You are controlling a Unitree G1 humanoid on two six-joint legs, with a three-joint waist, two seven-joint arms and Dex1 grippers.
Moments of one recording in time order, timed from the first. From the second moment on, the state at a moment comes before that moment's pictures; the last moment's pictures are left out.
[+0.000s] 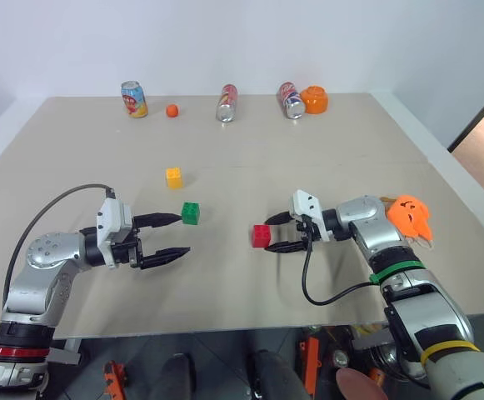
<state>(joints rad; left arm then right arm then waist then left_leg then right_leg) -0.27 0.65 0.07 -0.02 -0.52 0.10 -1.23 -0.87 -0.49 0.24 0.83 0.04 -0.15 1.40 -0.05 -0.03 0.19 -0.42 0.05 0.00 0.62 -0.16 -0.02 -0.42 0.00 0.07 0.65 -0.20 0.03</state>
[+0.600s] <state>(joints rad) -0.20 0.69 0.12 -0.02 -0.52 0.14 -1.20 -0.95 -0.74 0.22 0.86 0.05 -0.06 1.51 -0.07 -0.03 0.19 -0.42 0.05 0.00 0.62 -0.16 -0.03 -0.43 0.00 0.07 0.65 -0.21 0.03</state>
